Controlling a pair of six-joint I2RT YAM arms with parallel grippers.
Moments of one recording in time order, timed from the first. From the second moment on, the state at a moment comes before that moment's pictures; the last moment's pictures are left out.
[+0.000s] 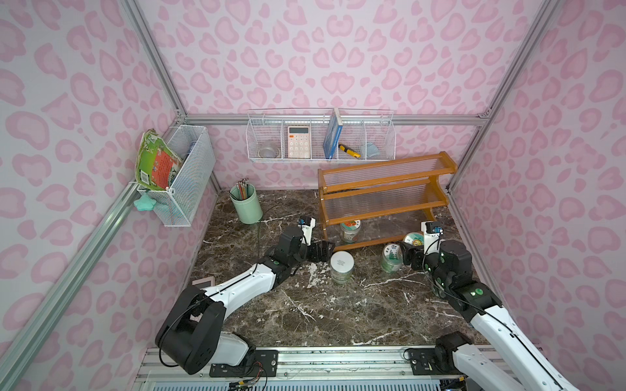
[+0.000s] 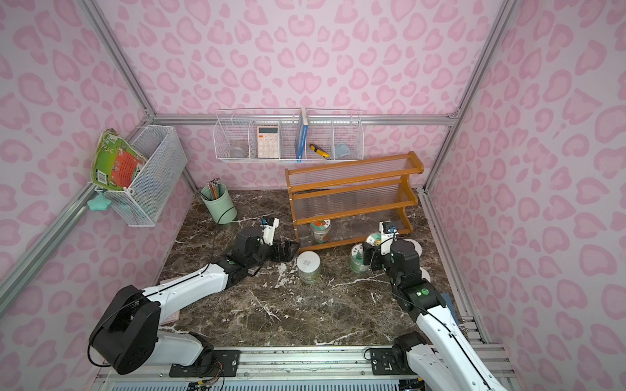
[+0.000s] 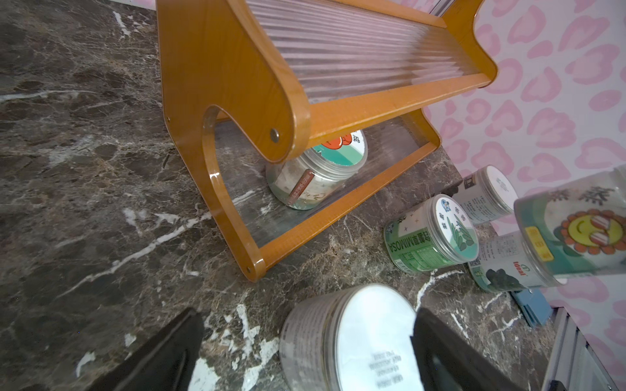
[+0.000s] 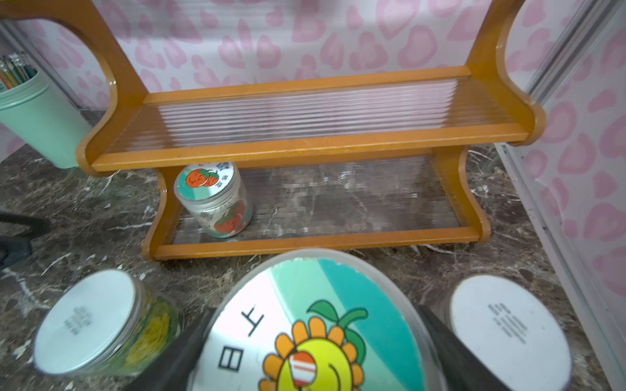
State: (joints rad) left arm -0.52 1.41 0.75 0.16 0.20 -0.41; right arm 0.39 0.74 0.62 -0.29 0.12 0.13
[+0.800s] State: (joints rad) left arm -0.55 1.40 0.75 0.15 0.17 -0.41; right arm 0.81 0.66 0.42 -0.37 0.52 0.46
